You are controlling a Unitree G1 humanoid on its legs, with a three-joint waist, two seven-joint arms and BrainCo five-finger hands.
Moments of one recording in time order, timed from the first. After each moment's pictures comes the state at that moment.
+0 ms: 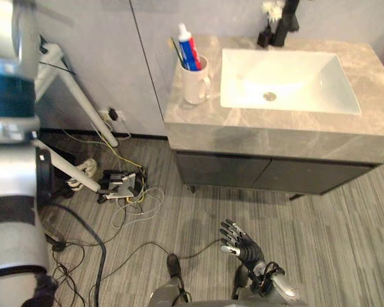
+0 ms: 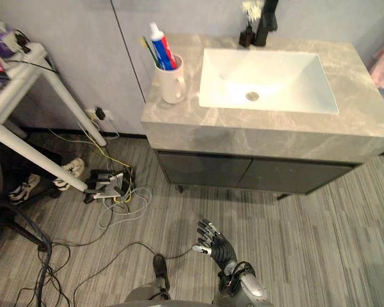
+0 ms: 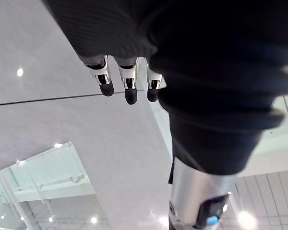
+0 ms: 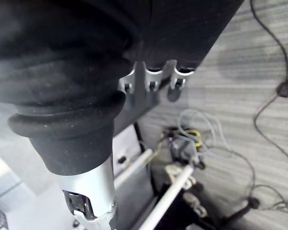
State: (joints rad) left arm -1.00 0.81 -0.03 0.07 -0.39 -0.29 0.21; right arm 0.35 -0.17 0.28 0.19 0.50 -0.05 0.27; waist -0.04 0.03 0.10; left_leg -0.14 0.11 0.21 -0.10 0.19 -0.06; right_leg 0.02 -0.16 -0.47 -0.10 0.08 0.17
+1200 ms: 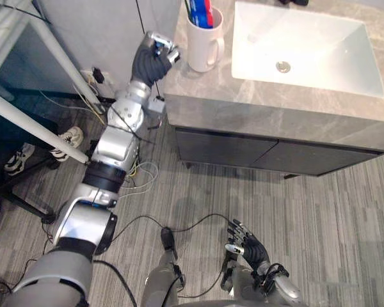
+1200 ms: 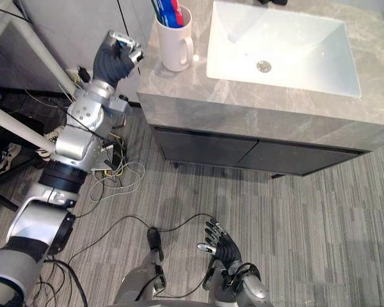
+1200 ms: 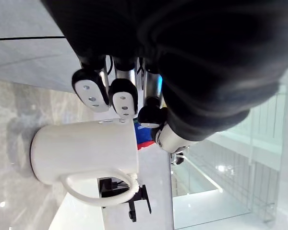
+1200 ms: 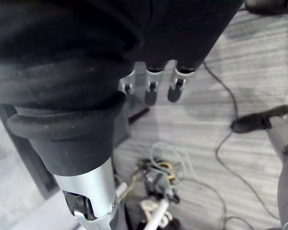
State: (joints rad) left arm -1.01 0.47 -0.24 0.44 -0.34 -0.12 0.07; right arm 0.34 -0.12 0.23 0.18 0.44 -0.06 0.22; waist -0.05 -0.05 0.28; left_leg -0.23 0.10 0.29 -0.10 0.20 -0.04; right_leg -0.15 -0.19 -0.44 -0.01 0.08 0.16
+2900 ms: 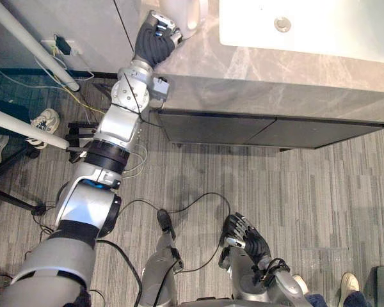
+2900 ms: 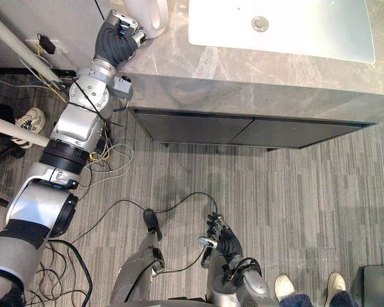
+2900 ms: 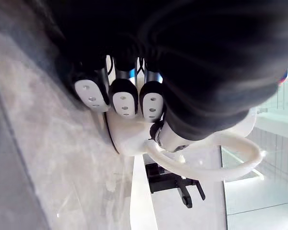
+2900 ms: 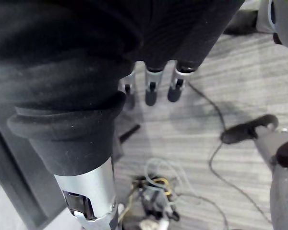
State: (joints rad) left arm -1.12 0.44 -0.27 0.54 -0.24 -0.09 0.10; right arm 0.33 -0.12 0.21 0.13 0.43 -0.07 0.22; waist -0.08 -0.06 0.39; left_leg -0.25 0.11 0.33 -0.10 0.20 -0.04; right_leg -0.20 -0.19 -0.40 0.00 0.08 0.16
